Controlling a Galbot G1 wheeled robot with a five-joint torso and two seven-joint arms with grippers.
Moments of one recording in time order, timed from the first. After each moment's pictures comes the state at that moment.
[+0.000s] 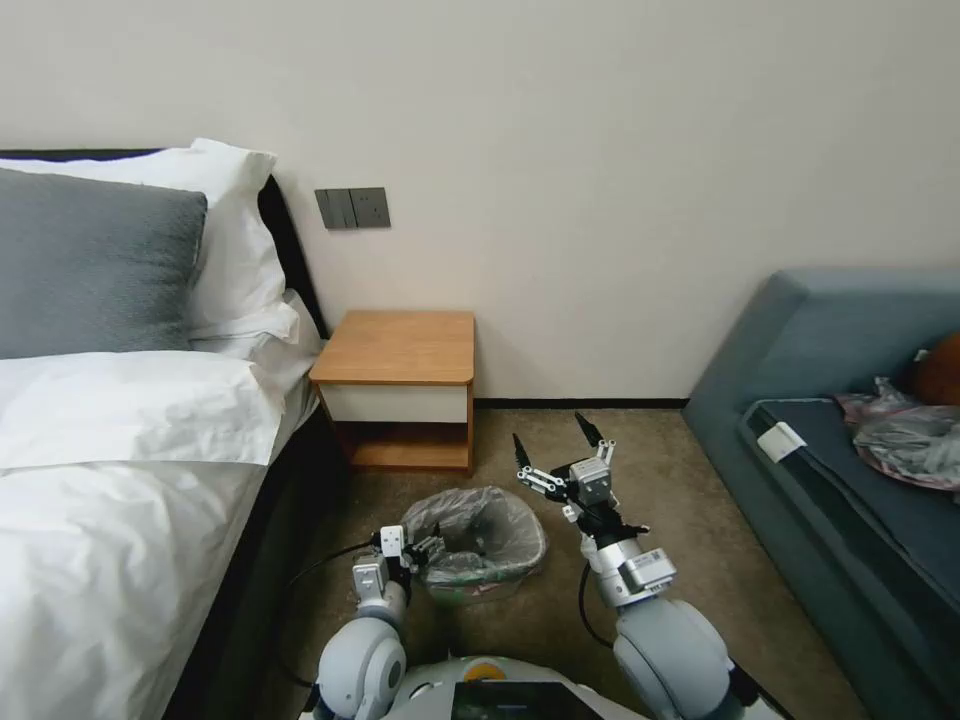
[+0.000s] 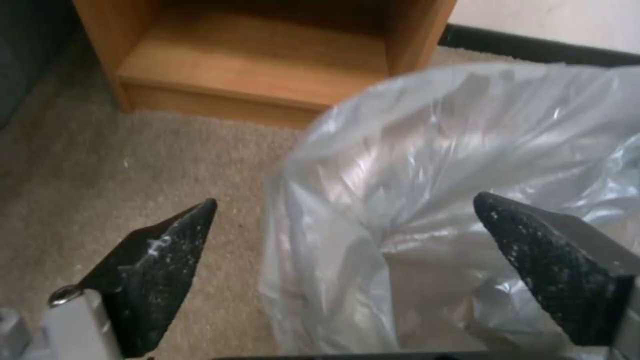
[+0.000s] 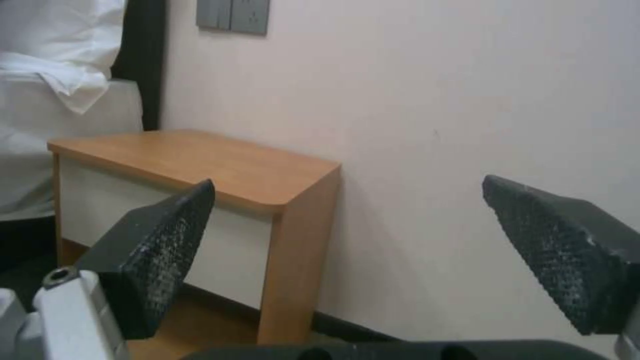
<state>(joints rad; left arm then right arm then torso) 1.66 -1.44 -0.30 -2.15 -0.31 0.45 -0.32 -1.57 1.14 0.22 2.40 -0.02 -0.07 0.20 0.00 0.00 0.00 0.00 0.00</state>
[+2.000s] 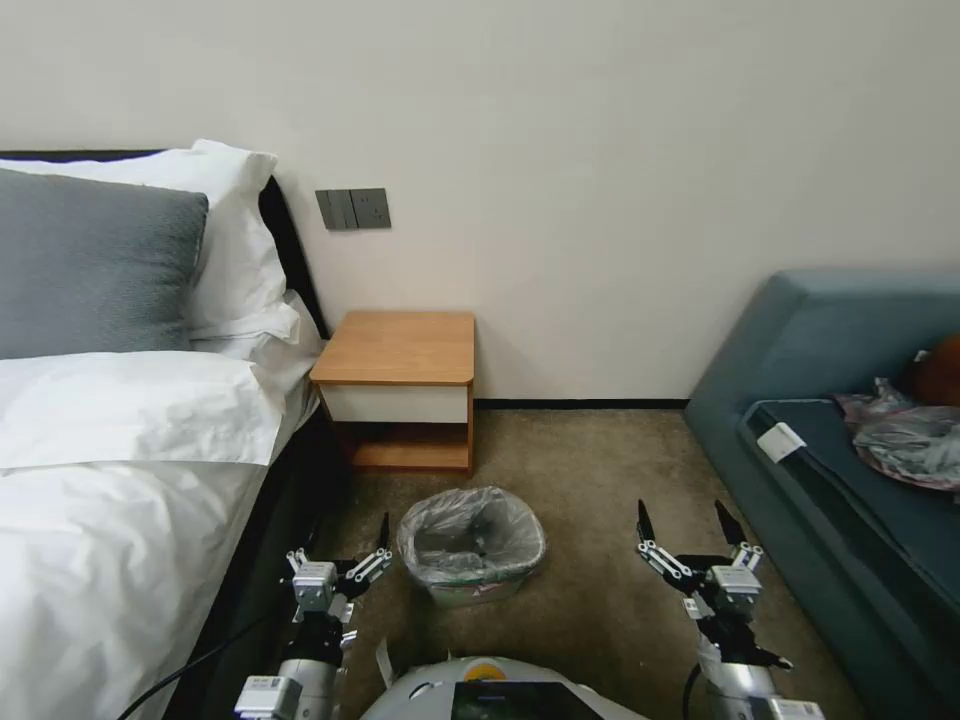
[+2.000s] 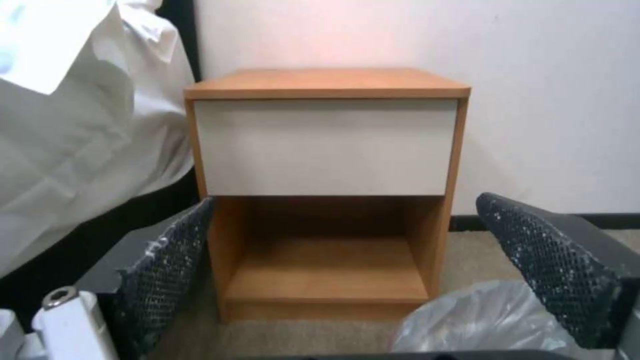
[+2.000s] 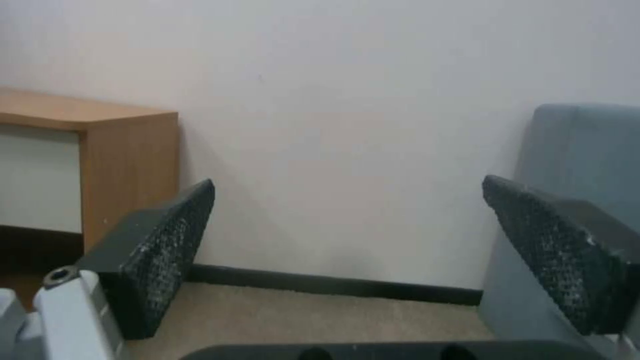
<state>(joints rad) 2.12 -1.43 -0.49 -2.38 -0.06 -0.24 -0.11 -2.09 1.34 0.66 2.29 0.06 0.48 0.16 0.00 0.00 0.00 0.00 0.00</state>
